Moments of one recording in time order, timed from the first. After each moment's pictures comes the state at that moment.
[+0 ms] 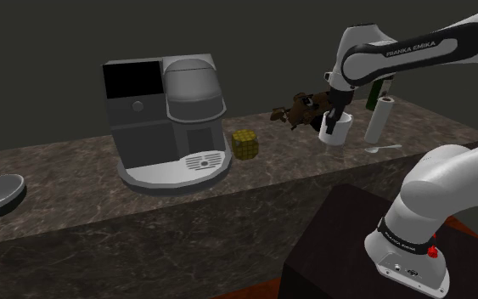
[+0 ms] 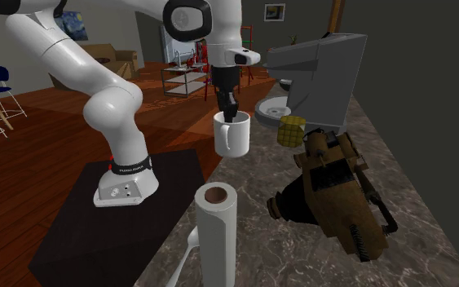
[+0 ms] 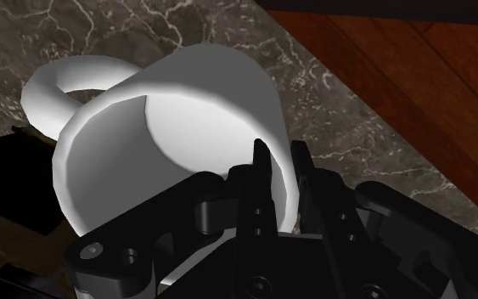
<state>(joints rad) -0.20 -0.70 -0.22 -2.65 -0.15 2.00 -0.34</state>
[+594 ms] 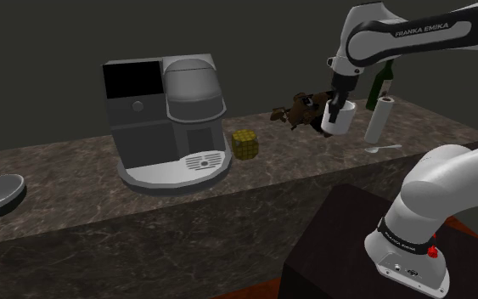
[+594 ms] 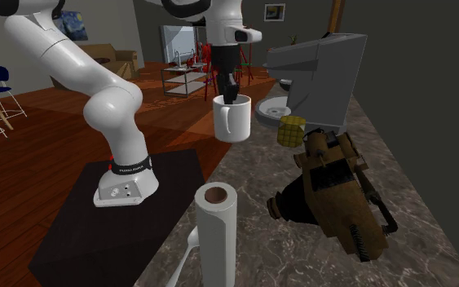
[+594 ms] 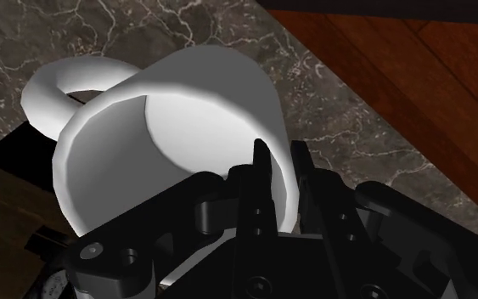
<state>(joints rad) -0.20 -0.72 -0.20 -2.54 -0.13 1.87 -0.34</state>
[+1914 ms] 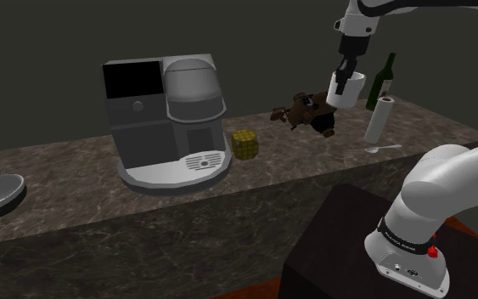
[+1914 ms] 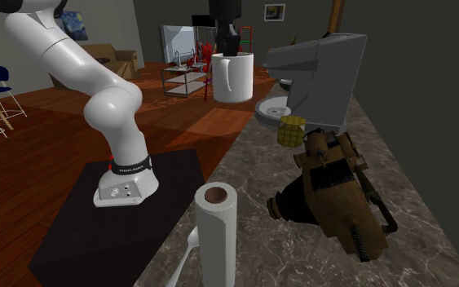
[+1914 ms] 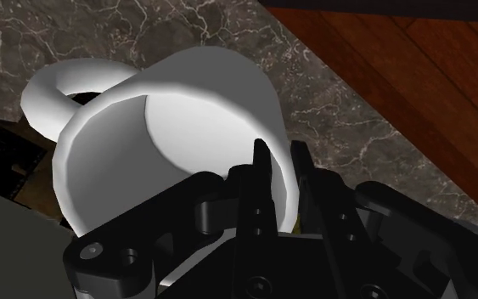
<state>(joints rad) -0.18 -0.69 -0.17 -2.25 -0.11 1.60 -0.35</state>
